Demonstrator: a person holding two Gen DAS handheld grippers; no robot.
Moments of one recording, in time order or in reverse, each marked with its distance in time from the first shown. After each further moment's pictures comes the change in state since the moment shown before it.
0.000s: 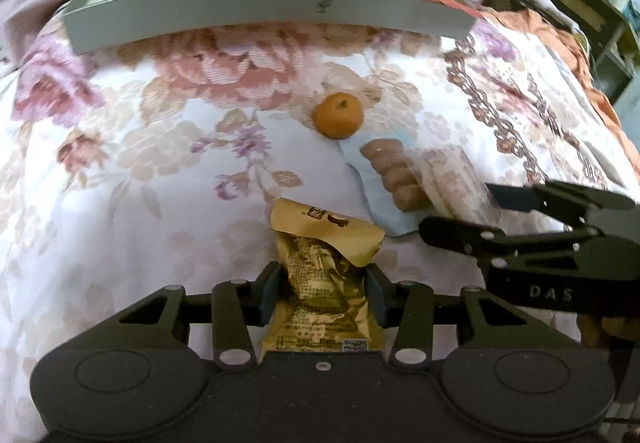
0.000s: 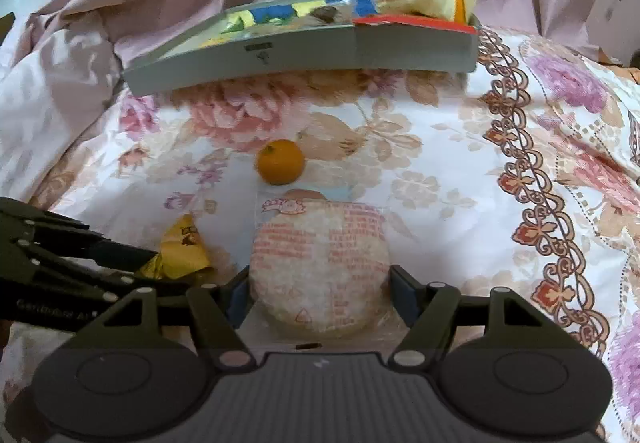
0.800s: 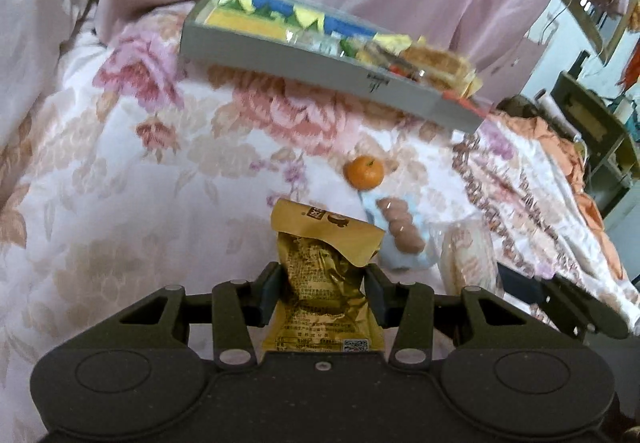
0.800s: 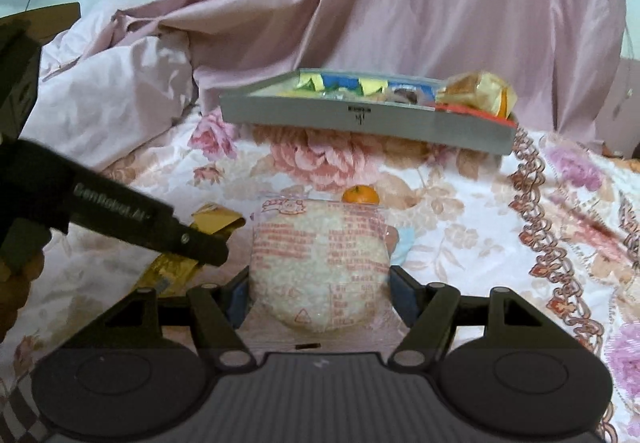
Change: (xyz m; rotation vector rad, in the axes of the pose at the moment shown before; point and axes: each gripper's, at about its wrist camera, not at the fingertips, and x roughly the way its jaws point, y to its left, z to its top) left arm -0.056 0.020 -0.042 -0.210 -0.261 -0.035; right arm -0.053 0.063 -0.048 -0.177 -0.263 -0.034
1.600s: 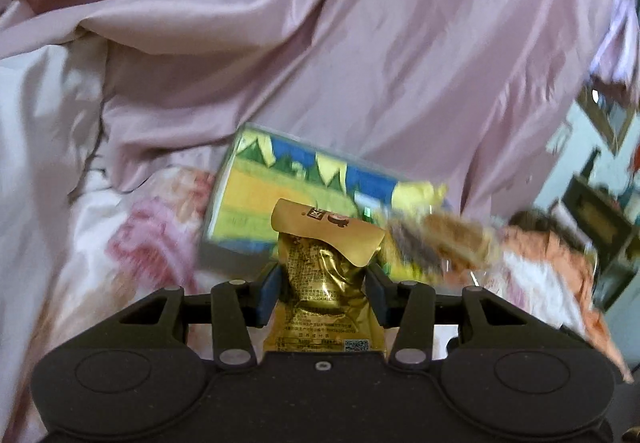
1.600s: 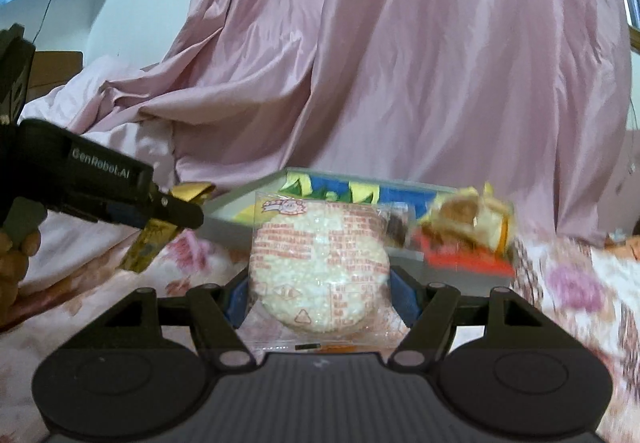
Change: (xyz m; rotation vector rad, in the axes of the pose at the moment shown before) left arm -0.006 0.019 0.130 -0.073 -0.270 0.024; right arm 0.042 -0.018 0.092 -0.043 -0.205 0.003
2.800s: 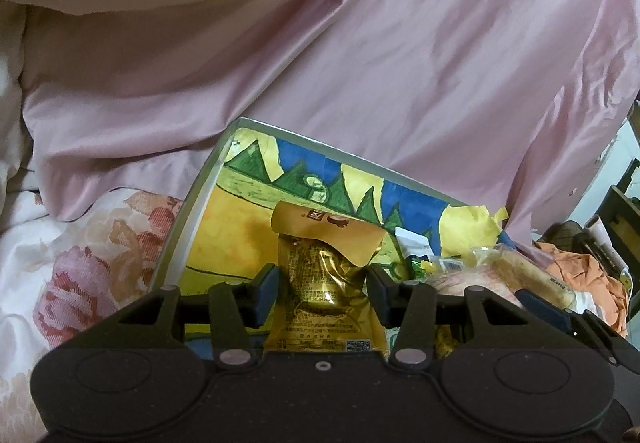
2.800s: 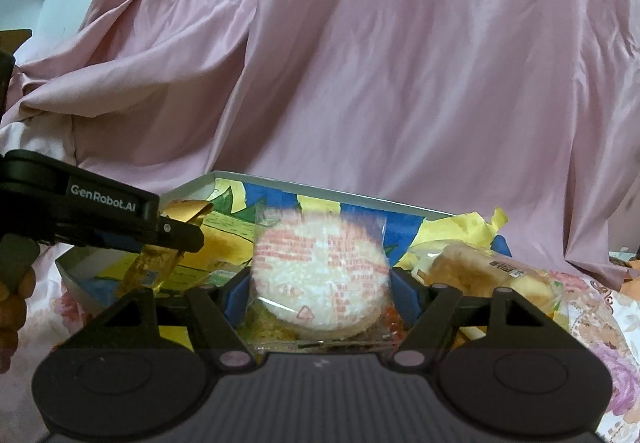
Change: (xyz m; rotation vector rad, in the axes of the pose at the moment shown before) left arm 0.131 0.017 0.038 -0.027 0.053 0.055; right arm 0.136 -0.033 0.040 -0.009 0.075 -0.079
